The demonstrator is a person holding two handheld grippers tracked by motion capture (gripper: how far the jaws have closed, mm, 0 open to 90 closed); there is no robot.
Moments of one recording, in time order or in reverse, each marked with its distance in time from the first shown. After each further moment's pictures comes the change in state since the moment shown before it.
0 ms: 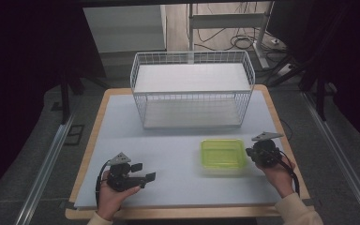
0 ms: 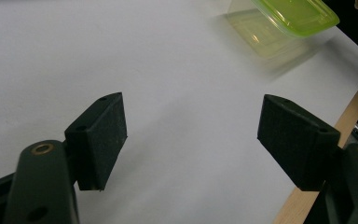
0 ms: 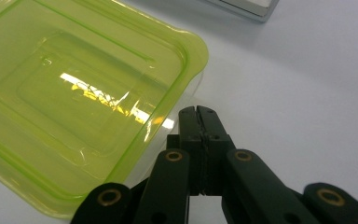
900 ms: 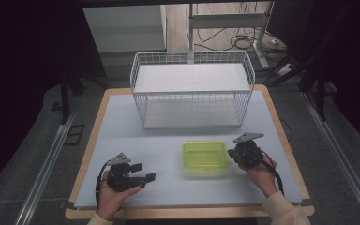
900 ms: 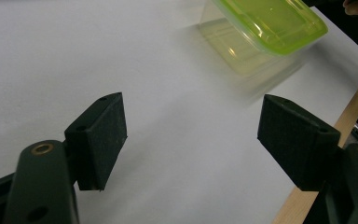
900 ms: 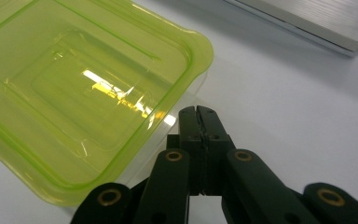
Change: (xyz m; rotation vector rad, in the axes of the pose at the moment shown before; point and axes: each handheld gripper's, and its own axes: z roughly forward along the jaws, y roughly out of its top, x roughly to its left) left arm 0.000 0.000 0.000 0.004 -0.001 0.000; right arm 0.044 0.019 0.018 -0.018 0.100 -0.057
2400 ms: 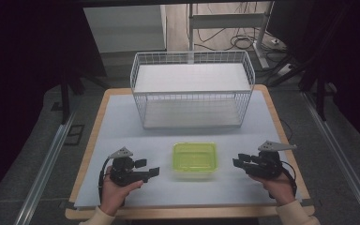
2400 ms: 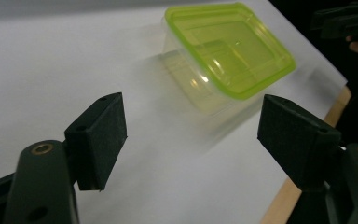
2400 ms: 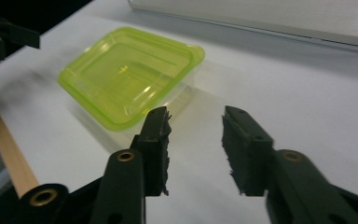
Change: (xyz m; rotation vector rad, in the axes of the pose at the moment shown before) left arm -0.006 0.021 0.001 -0.023 -0.067 -0.049; right arm -0.018 -0.039 -0.048 -0.226 0.273 0.142
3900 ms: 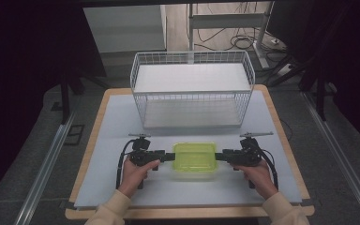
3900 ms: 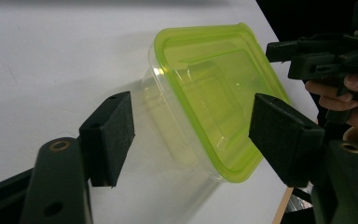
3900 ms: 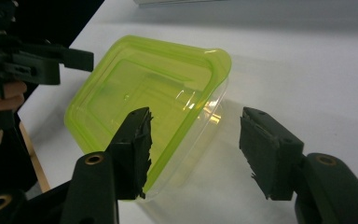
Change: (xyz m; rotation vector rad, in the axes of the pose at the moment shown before) left arm 0.017 0.041 0.065 0.107 -0.115 -0.179; right arm -0.009 0.020 0.063 0.099 0.123 0.246
